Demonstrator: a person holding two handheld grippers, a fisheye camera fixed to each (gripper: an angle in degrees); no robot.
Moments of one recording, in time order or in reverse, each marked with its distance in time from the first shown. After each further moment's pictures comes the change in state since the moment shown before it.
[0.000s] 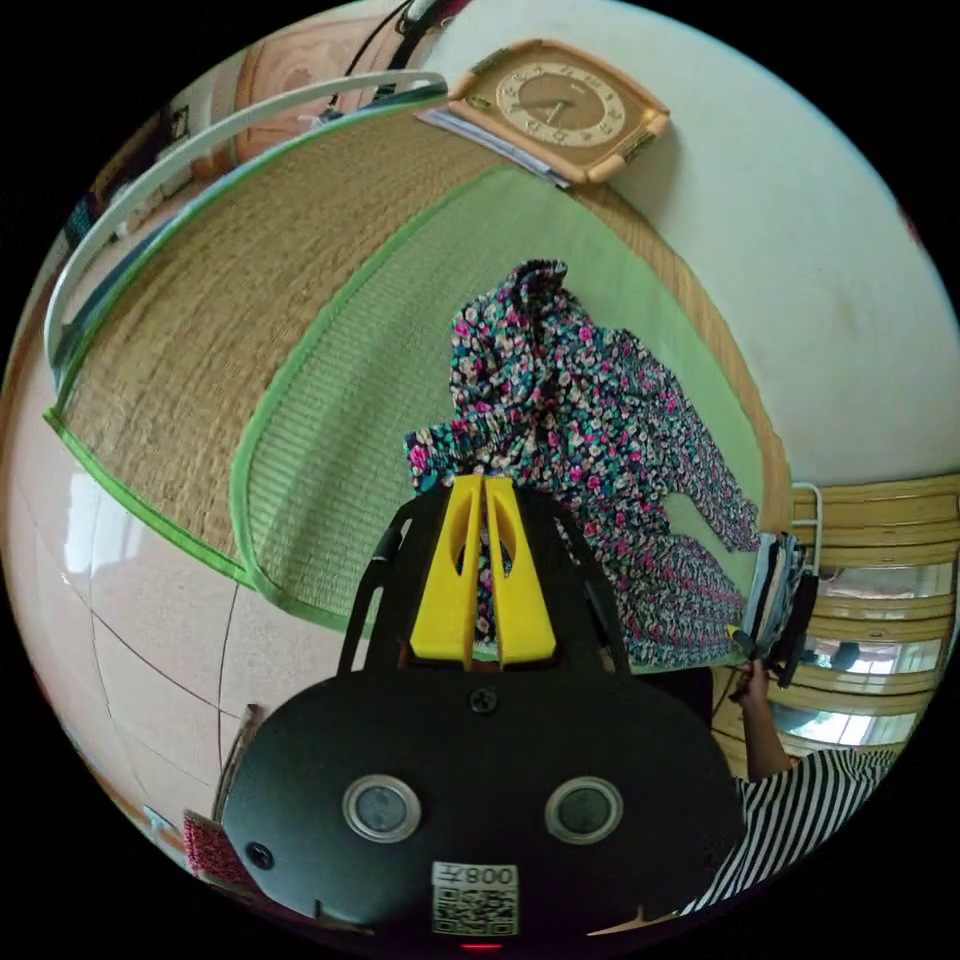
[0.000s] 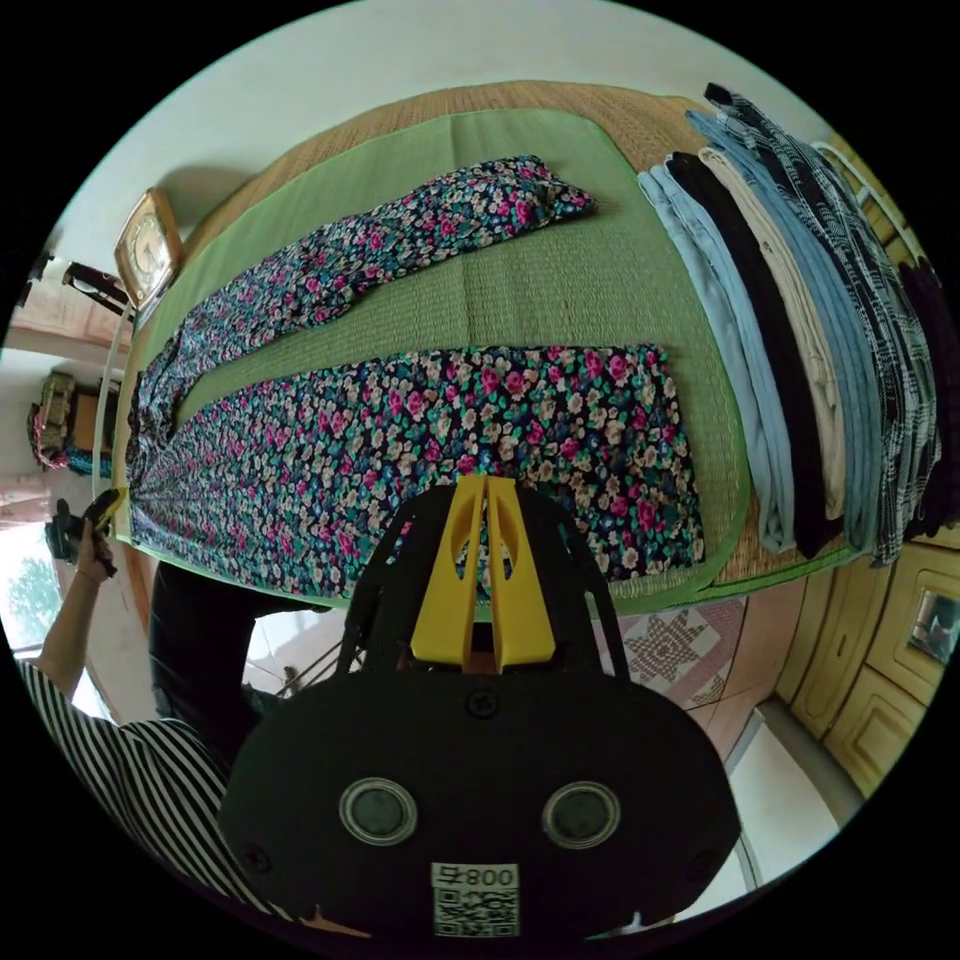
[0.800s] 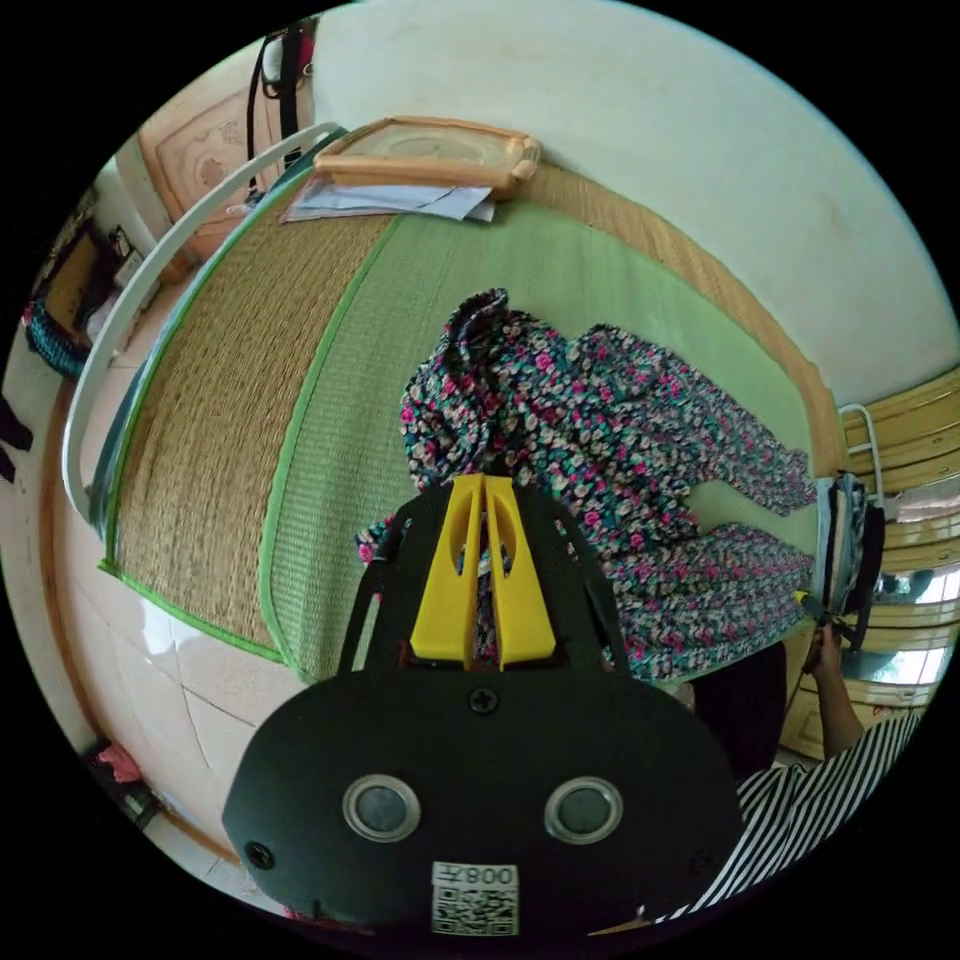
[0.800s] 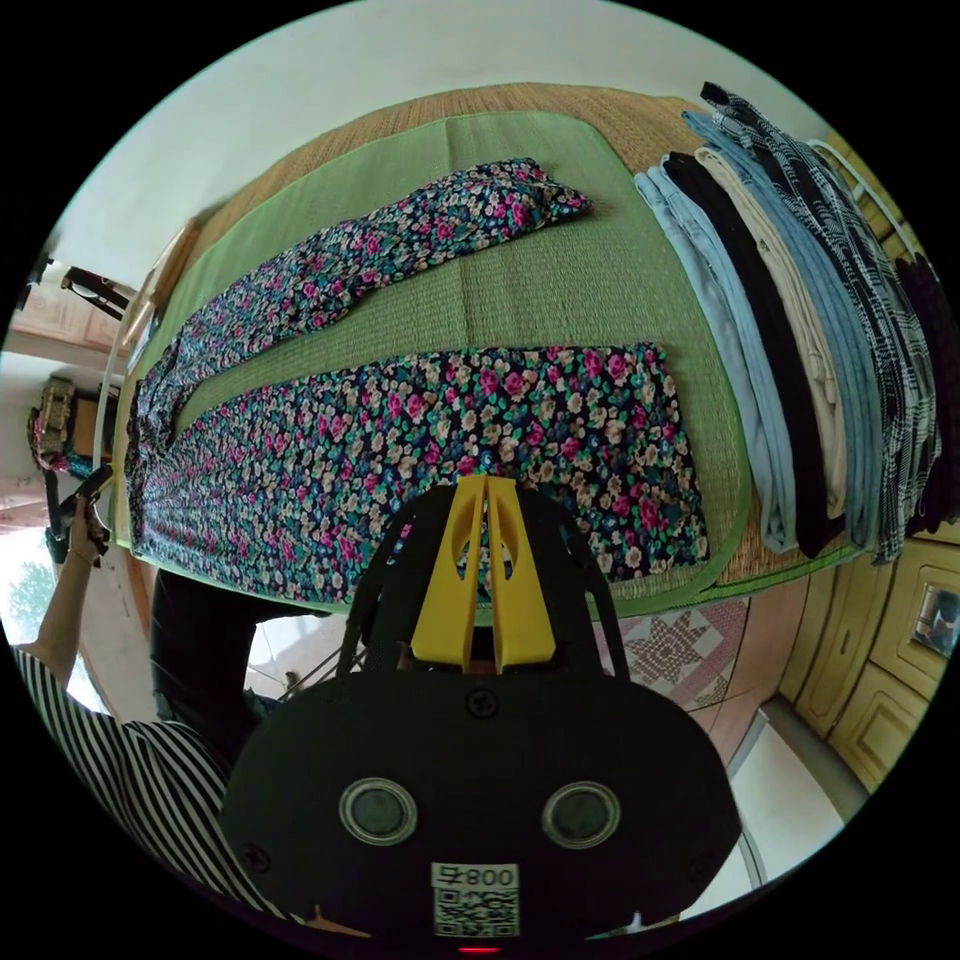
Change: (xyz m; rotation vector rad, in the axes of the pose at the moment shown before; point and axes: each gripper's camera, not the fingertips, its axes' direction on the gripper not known) left arm 0.050 -0.084 0.061 -0.048 -0.234 0.227; right arm -0.003 0.023 -0.020 0.010 -0.005 0.009
